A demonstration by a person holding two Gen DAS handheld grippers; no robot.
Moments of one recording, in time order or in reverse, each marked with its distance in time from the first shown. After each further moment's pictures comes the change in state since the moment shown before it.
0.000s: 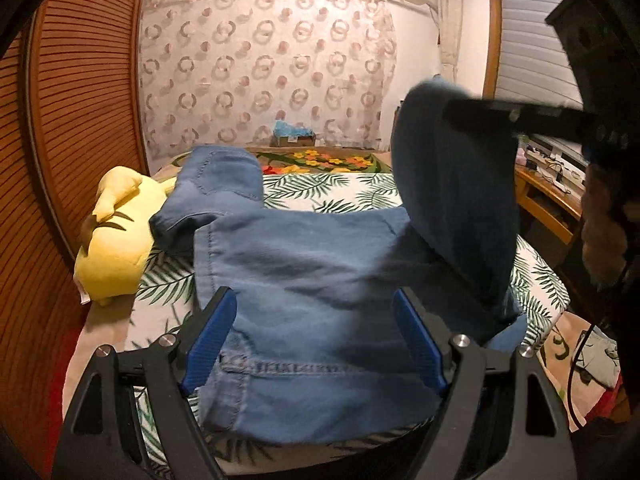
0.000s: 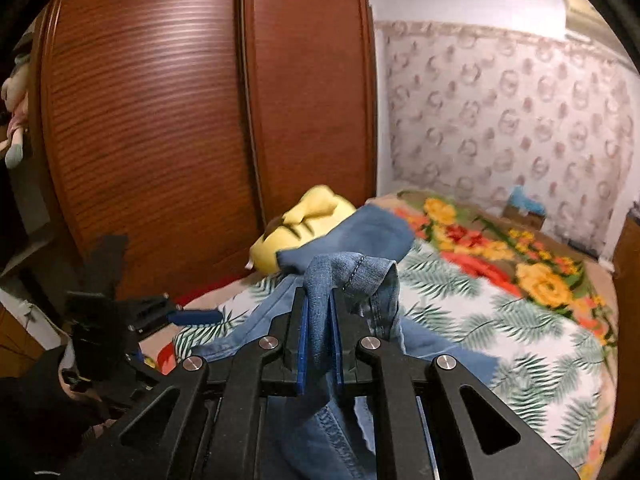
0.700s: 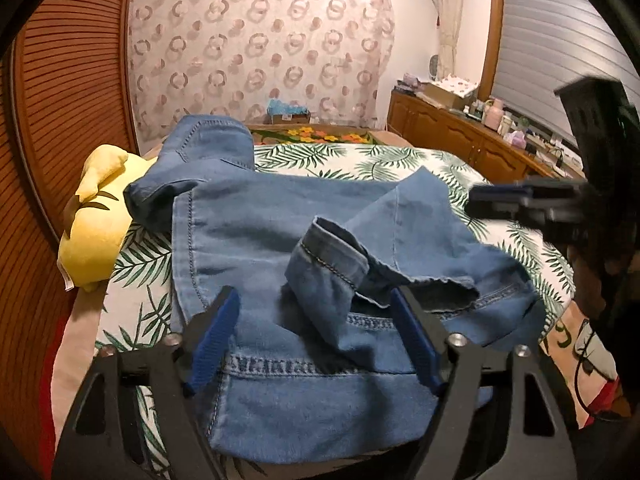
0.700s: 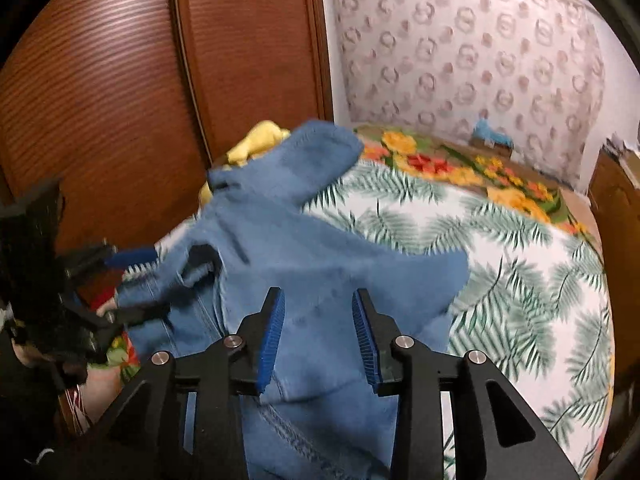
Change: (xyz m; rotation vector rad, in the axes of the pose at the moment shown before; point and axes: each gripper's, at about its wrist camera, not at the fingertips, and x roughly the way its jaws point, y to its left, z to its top) left arm 0.039 -0.001 -0.013 0.007 0.079 -0.025; right arm 0.029 -0.012 -0.045 0.128 0.177 -0.113
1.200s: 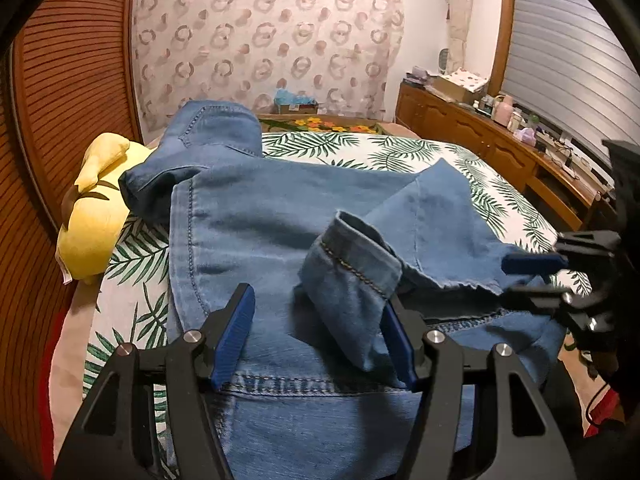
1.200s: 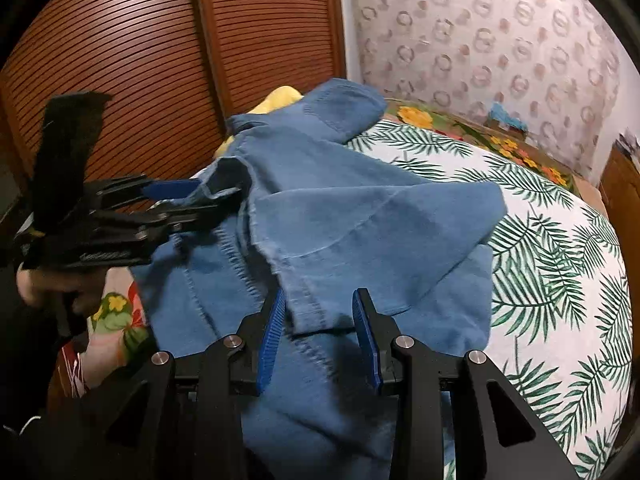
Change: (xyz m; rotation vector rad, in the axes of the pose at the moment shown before) left arm 0.021 0.009 0.002 -0.024 0.028 0.021; right arm 0.002 0.061 -0.014 -0.041 0.054 0.044
